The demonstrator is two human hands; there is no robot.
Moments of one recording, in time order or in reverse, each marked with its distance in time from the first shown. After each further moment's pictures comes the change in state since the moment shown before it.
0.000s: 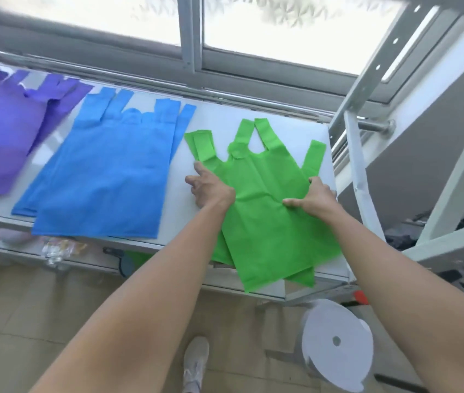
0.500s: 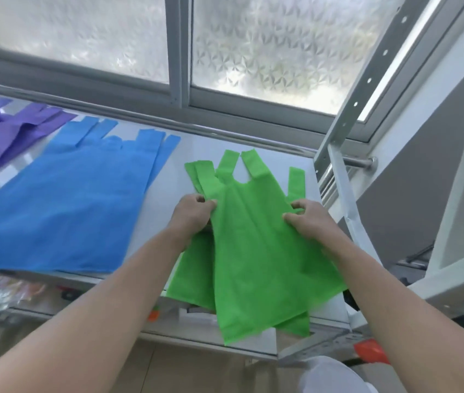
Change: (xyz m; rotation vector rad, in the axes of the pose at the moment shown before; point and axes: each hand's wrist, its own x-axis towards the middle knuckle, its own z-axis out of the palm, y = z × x) left_hand 0.010 -0.011 -0.007 -0.261 -0.231 0.224; right_hand -0.004 0.005 -0.011 0.284 0.053 -0.195
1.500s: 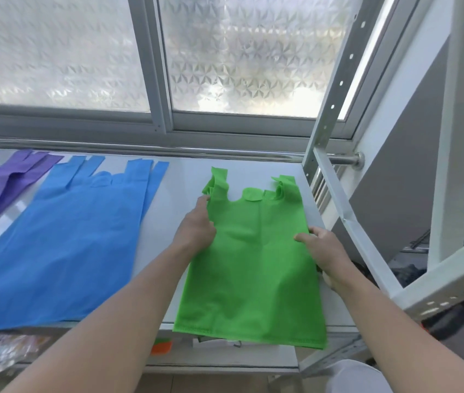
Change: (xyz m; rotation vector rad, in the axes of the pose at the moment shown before) left_hand 0.025 0.014 0.003 0.462 -0.095 0.248; right_hand -0.025 0.032 0.019 0.566 0.101 0.216
